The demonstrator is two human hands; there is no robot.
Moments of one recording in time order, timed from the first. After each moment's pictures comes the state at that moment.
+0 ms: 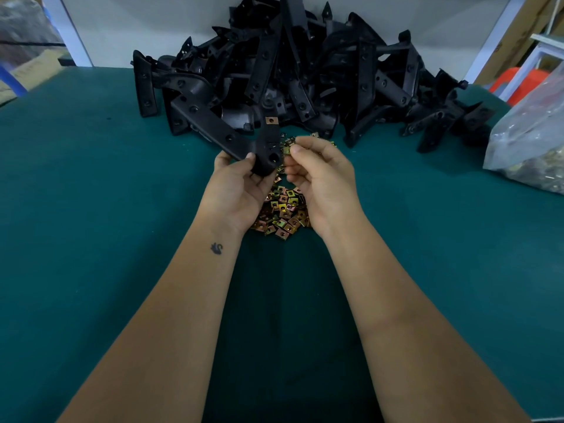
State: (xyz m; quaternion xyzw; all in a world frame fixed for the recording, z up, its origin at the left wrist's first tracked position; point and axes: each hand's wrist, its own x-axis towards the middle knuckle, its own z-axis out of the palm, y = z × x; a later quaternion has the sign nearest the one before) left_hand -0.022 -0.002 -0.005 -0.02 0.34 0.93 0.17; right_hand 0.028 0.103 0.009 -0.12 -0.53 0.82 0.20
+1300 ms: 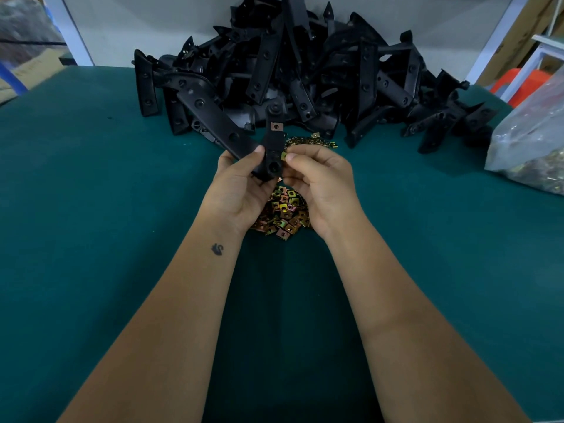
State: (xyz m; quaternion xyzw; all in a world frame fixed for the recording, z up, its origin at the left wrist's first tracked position) left_hand -0.022 -0.003 -0.008 0.01 0.33 0.93 0.18; right_hand 0.029 0.102 0.010 -0.12 -0.57 0.79 0.17
